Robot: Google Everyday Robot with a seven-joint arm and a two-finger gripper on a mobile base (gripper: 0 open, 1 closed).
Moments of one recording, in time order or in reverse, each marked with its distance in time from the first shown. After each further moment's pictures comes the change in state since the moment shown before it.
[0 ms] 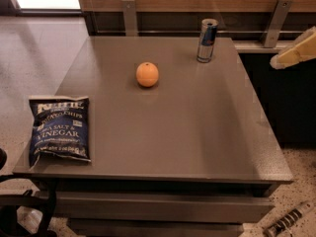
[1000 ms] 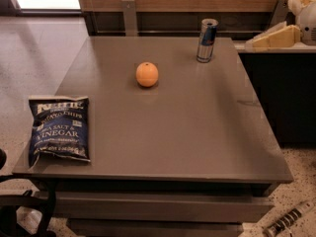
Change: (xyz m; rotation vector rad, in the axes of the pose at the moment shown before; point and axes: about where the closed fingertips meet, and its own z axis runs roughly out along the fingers) arm -0.028 -0.028 0.072 -0.046 -0.326 0.120
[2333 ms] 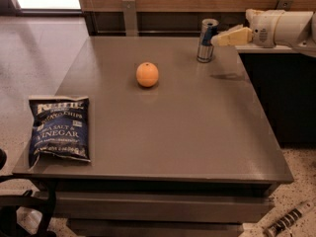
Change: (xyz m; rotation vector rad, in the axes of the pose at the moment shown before) arm 0.028 -0.034 0.133 -0.070 -0.101 0.139
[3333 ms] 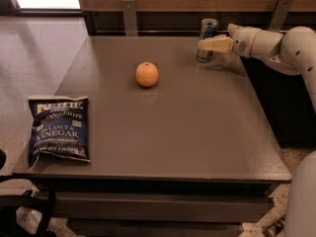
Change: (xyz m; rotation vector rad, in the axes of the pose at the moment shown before) arm 0.035 -0.011 0.066 -0.048 -0.139 0.153
